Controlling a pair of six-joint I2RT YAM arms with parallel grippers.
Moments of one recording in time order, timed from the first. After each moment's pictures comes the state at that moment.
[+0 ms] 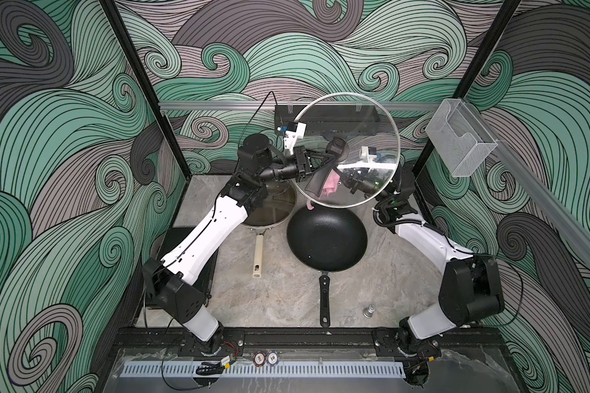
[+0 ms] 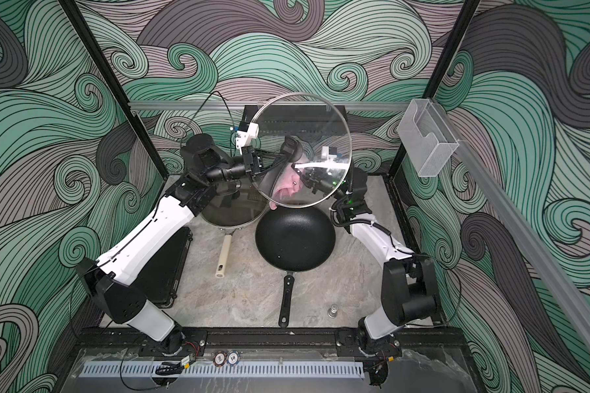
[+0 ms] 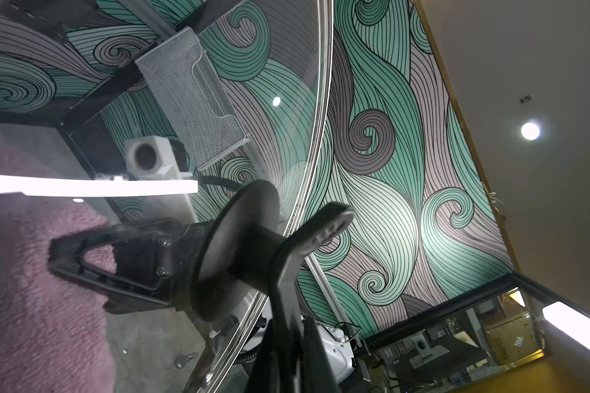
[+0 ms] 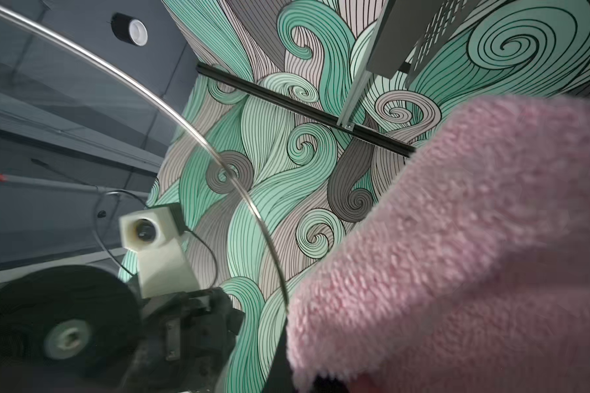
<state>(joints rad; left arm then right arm) -0.54 1.61 1.70 0.06 0.78 -1.15 0.26 1.55 1.14 0.74 -0.80 1.44</state>
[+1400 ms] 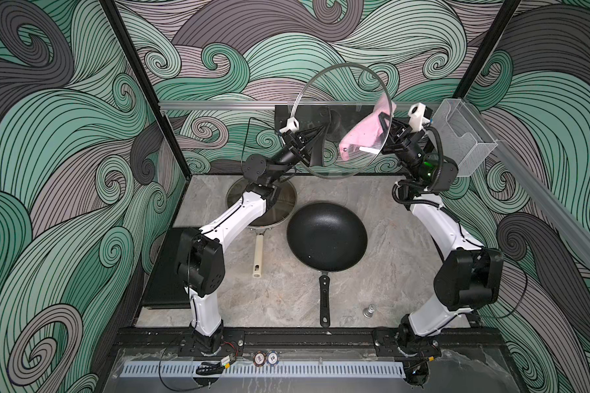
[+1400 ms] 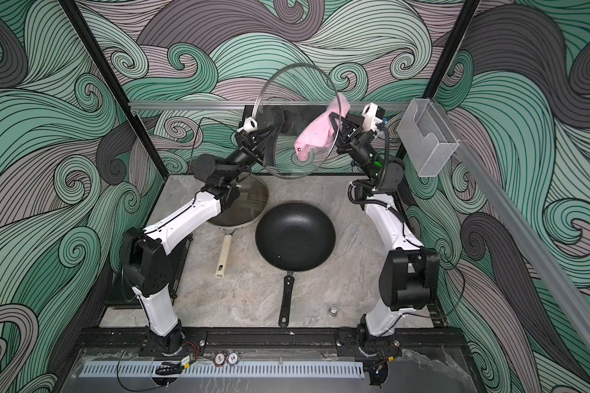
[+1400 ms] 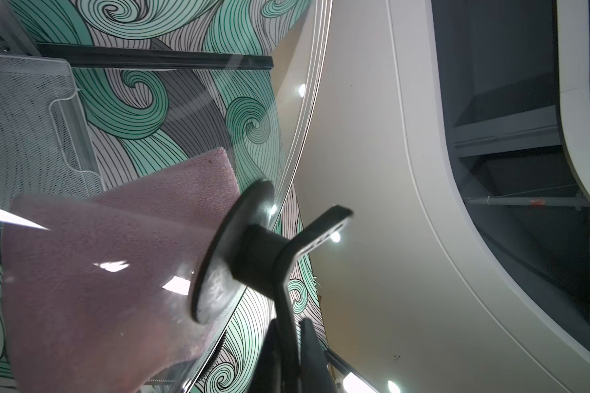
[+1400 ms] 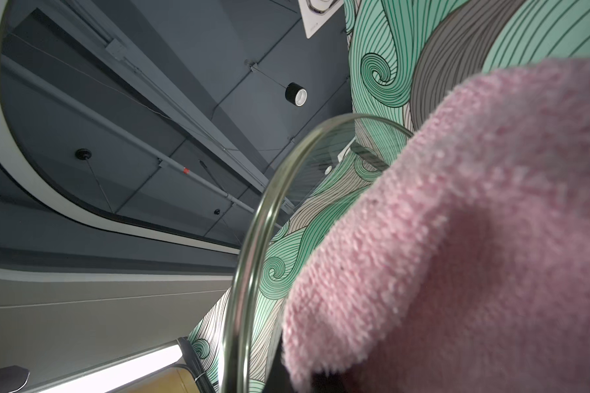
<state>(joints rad) -0.50 1.84 1.64 1.01 0.55 -1.99 0.09 1.67 1.51 1.22 -0.70 1.85</state>
